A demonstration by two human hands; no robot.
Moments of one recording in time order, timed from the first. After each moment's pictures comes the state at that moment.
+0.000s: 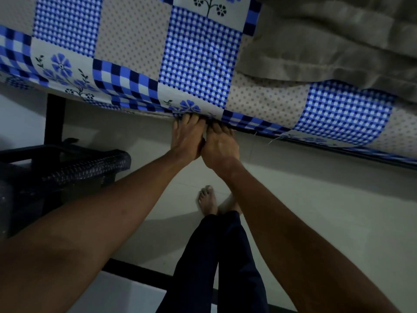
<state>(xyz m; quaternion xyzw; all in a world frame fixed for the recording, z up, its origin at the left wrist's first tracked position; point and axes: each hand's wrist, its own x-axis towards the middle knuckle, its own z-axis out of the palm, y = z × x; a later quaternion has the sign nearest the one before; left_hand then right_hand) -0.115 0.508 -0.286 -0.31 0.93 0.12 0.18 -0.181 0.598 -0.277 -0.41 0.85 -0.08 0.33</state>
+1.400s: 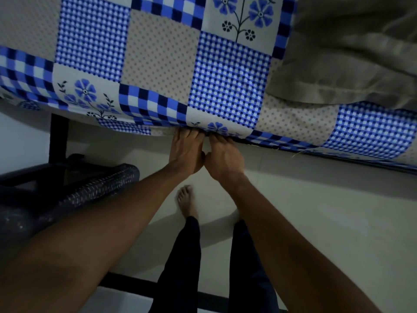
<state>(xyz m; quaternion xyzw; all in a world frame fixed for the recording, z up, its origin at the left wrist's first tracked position) -0.070 0.445 -0.297 -0.24 0.95 0.13 0.15 -0.155 0.544 -0.273 -0.37 0.86 -0.12 0.33</state>
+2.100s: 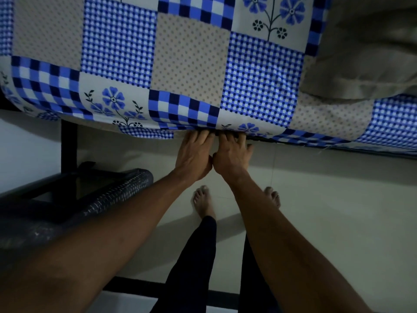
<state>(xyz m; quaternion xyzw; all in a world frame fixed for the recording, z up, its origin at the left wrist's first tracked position) -0.028 0.398 -0.292 -0.19 0.96 0.17 0.12 -0.115 0.486 -0.273 -0.28 0.89 0.00 0.35</state>
